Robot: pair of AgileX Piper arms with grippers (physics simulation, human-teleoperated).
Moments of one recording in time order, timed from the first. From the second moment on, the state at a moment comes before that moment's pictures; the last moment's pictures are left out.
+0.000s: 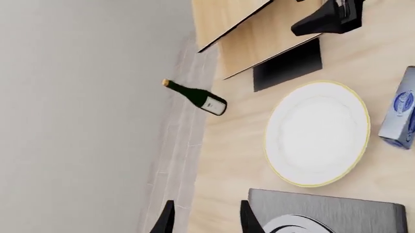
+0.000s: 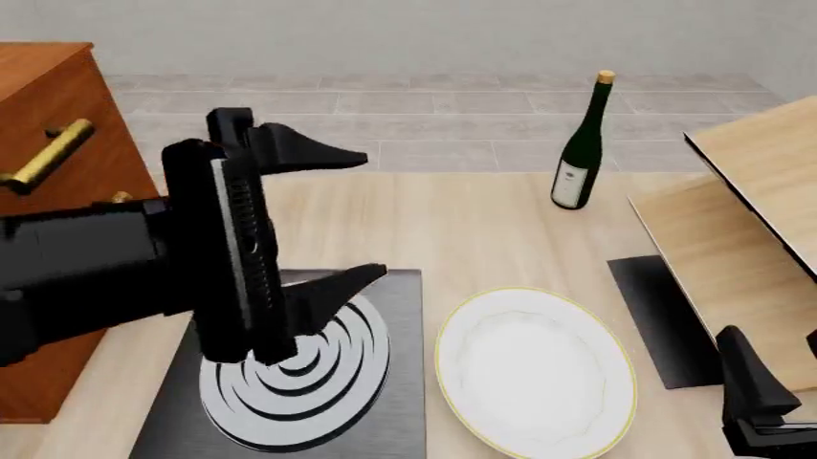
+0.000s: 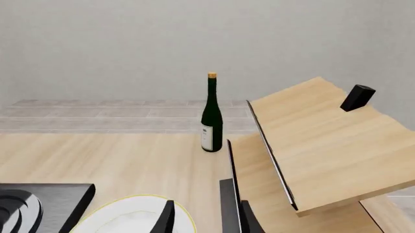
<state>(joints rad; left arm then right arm) -0.91 0.99 -0.89 0.28 0.97 0.01 0.01 0.00 0.00 0.00</state>
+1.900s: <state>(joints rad) -1.21 1.40 -0.76 0.06 1.10 0.00 0.01 0.00 0.00 0.00</state>
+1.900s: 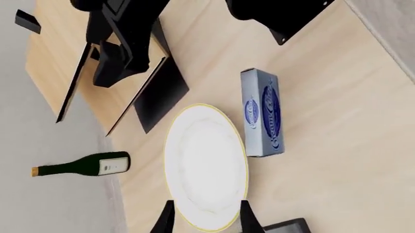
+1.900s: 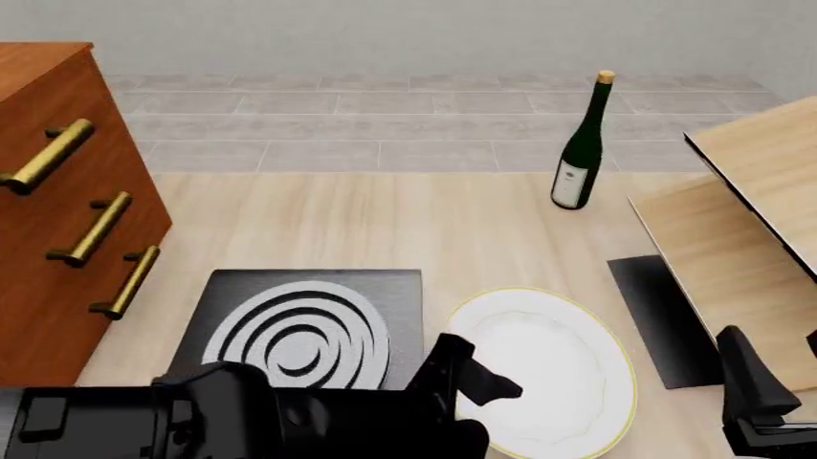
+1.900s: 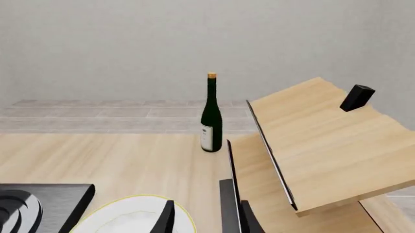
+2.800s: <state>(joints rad) -1.21 1.56 -0.75 -0.02 1.11 0.00 0.01 0.00 0.00 0.00</state>
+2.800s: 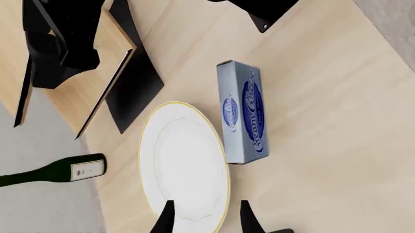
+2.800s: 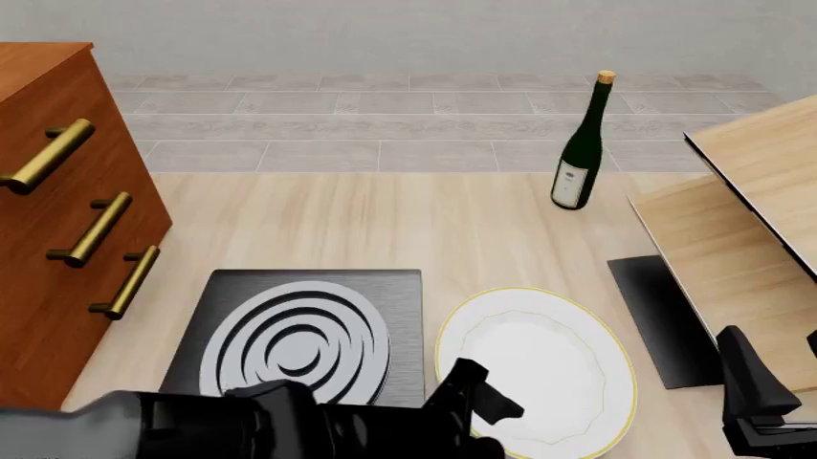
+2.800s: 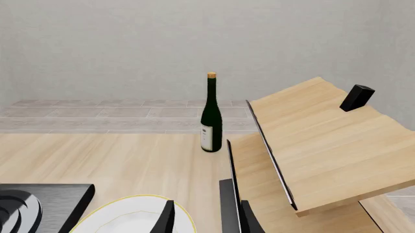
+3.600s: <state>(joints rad) -1.19 1.67 -0.77 -0.09 1.11 0.00 0.01 0.00 0.00 0.00</state>
